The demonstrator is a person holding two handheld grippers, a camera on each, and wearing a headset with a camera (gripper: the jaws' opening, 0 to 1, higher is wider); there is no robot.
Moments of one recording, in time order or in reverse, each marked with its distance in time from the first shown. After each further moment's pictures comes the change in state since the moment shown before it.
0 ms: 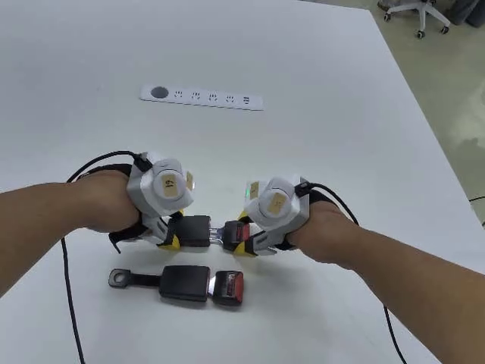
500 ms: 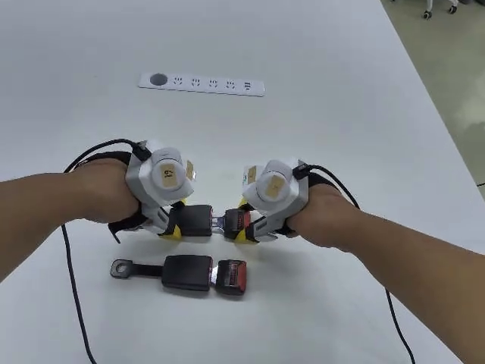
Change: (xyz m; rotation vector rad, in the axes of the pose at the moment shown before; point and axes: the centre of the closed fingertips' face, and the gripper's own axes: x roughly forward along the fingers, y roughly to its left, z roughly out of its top) left arm 0.000 0.000 0.001 0.026 0.009 -0.010; right arm 0.003 -0.002 0.003 -0.002 0.008 0.024
